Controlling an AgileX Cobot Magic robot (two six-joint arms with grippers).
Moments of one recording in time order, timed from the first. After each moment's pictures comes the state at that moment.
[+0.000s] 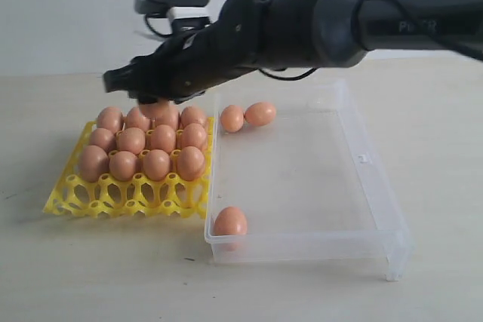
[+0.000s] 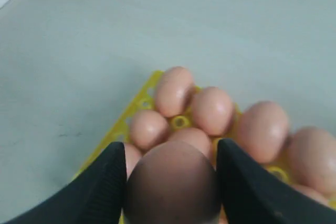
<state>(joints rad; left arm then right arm) -0.06 0.01 0.00 -0.17 0.37 0.21 0.74 2.07 -1.56 0.46 0.23 -0.16</state>
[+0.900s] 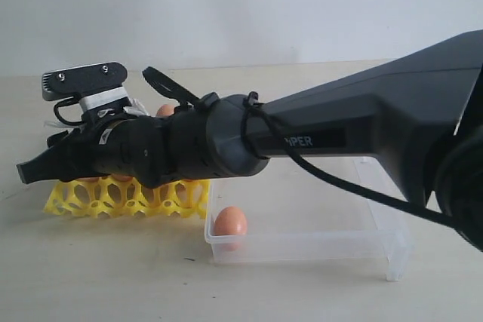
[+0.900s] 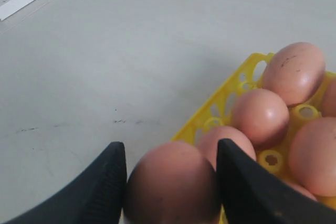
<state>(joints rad) -0.06 0.01 0.00 -0.17 0.37 0.21 0.96 2.22 -1.53 0.48 -0.10 -0.18</state>
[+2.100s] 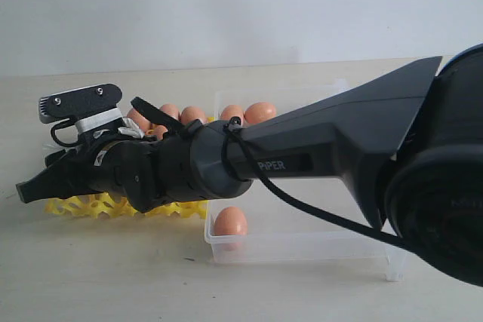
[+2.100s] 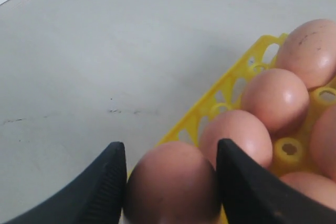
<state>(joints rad) -0.06 0.01 0.00 -0.17 0.37 0.21 0.98 2.29 -1.55 0.48 -0.15 -0.17</state>
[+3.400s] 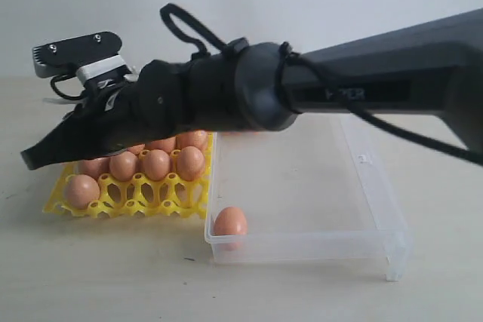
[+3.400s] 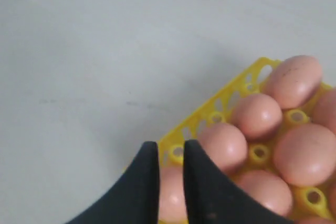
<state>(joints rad) -0.06 0.01 0.00 -0.17 0.37 0.21 0.92 2.12 -1.55 0.43 0.14 -0.25</state>
